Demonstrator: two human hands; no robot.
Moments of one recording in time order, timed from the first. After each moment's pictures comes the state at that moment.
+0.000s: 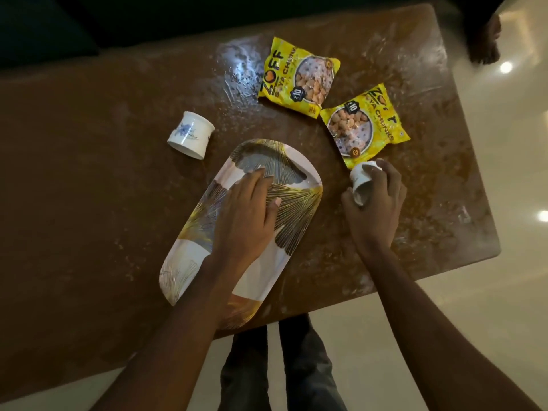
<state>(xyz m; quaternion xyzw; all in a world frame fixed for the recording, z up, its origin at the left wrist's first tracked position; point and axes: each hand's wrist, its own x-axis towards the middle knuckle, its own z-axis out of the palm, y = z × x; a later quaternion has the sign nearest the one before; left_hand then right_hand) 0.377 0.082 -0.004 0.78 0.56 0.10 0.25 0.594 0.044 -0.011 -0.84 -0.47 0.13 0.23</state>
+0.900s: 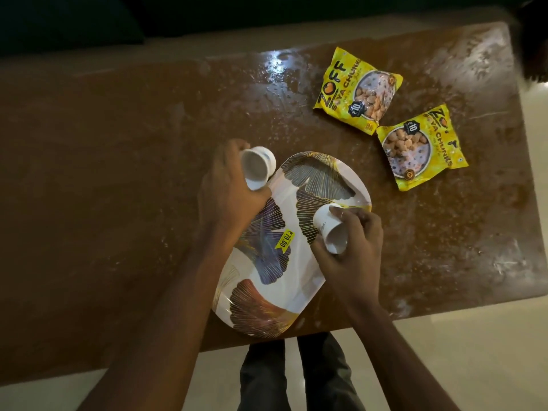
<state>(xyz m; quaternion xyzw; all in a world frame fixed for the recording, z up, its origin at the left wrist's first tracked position) 0.301 0.147 0.026 0.64 0.70 0.16 0.26 0.477 0.031 0.022 -0.78 -0.52 0.26 0.24</state>
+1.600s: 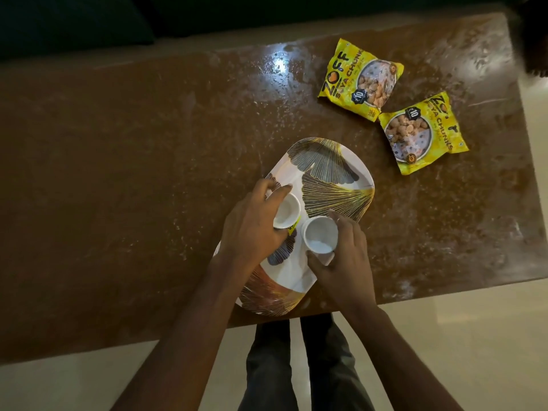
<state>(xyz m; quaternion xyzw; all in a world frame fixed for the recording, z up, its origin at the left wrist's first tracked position) 0.298 0.076 0.023 0.76 0.58 0.05 0.30 0.468 -0.014 0.009 -0.74 -0.55 0.33 0.18</state>
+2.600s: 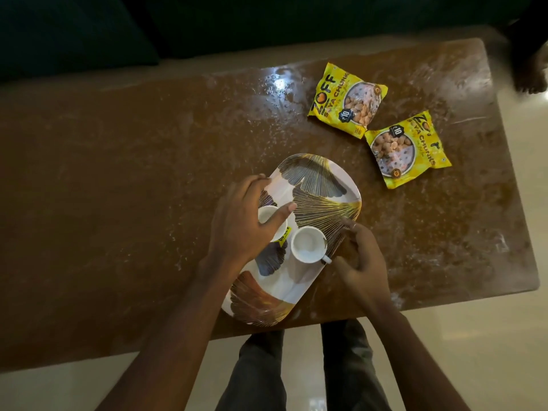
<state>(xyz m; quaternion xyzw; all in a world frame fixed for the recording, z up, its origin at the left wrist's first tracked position) 0.305 0.094 0.037 0.73 0.62 0.15 0.25 0.517 -0.006 0.019 -0.72 -0.48 0.41 0.28</state>
